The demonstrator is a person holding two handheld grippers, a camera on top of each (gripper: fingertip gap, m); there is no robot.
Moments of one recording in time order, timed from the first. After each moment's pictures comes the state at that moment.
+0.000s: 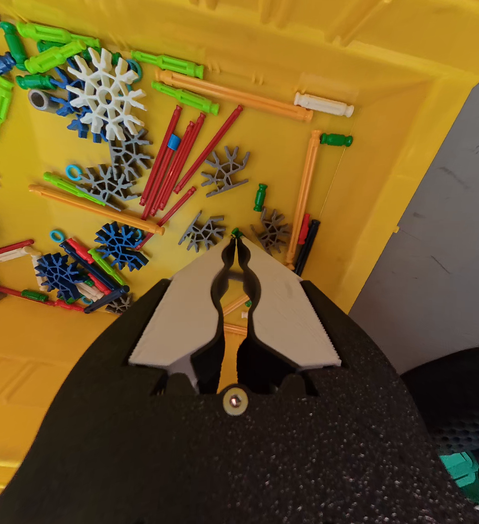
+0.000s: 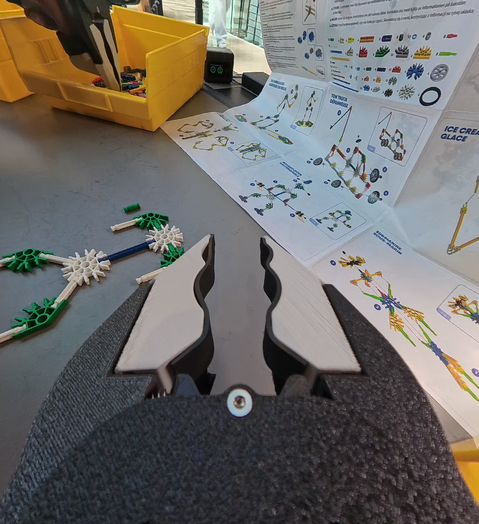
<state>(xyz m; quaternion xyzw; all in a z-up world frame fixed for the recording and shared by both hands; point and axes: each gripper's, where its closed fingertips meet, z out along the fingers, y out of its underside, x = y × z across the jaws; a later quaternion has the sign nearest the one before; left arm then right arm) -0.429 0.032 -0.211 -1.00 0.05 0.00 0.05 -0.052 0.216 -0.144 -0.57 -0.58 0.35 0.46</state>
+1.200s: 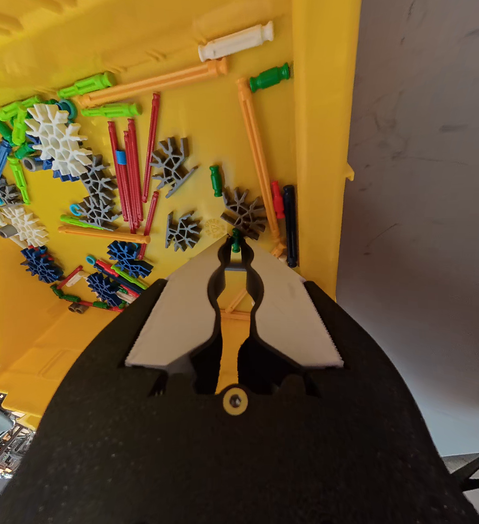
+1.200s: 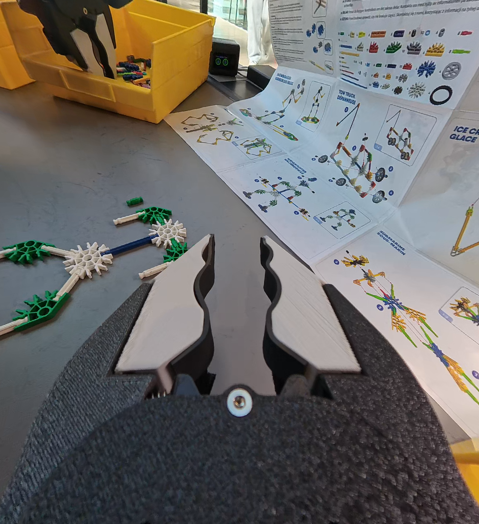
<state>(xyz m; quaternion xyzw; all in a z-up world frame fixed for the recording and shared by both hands) -0.420 0.018 -0.218 -0.97 0.23 0.12 0.01 -0.052 0.212 -0.147 -0.57 -0.60 0.34 0.45</state>
